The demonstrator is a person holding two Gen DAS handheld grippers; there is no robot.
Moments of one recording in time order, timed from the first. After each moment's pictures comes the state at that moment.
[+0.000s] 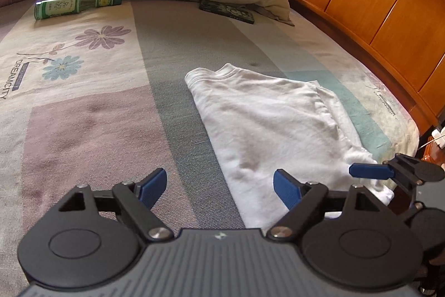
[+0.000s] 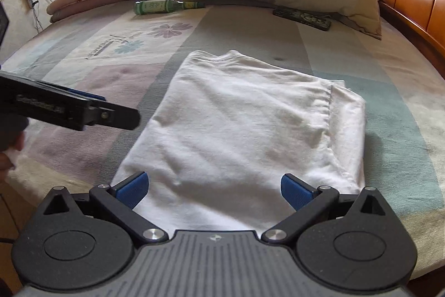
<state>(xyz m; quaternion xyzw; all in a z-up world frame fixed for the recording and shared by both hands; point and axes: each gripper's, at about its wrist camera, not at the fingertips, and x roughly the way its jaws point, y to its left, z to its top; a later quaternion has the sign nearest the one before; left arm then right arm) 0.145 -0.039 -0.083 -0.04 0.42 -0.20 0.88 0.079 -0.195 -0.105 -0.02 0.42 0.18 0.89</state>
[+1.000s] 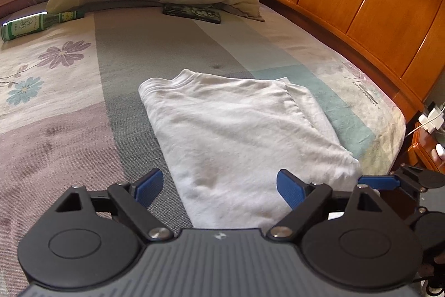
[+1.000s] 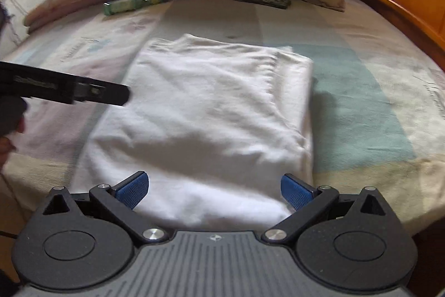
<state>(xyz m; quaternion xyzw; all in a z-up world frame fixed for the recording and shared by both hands) 0.144 -0.081 -0.083 0.00 0.41 -0.26 0.87 0.060 -0.262 -0.107 -0.01 0.44 0.05 0.90</state>
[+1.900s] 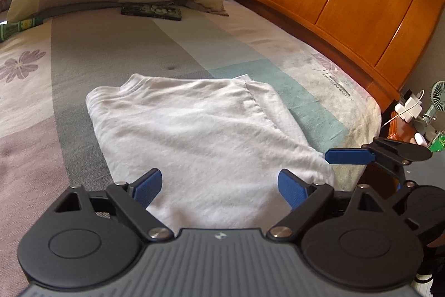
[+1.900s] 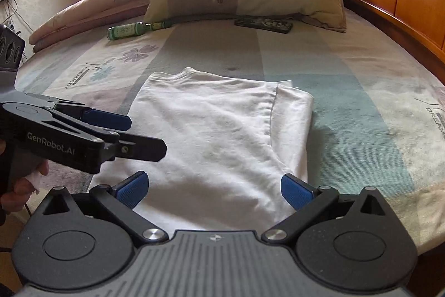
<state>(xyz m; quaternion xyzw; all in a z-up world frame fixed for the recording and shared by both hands) 0.160 -0.115 -0.088 -0.01 0.43 -0.30 0.85 0.092 -0.261 -0.090 0.03 0.40 0.12 0.91</state>
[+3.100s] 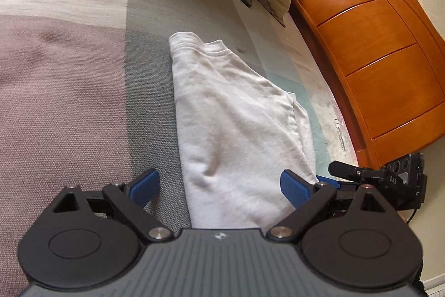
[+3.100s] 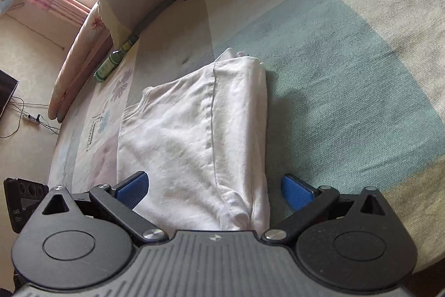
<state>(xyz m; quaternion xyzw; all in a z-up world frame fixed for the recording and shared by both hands) 0.191 -0.026 -0.119 -0.25 0.51 -0.27 0.78 0.171 -0.377 -0.122 0.31 0.48 0.17 0.80</state>
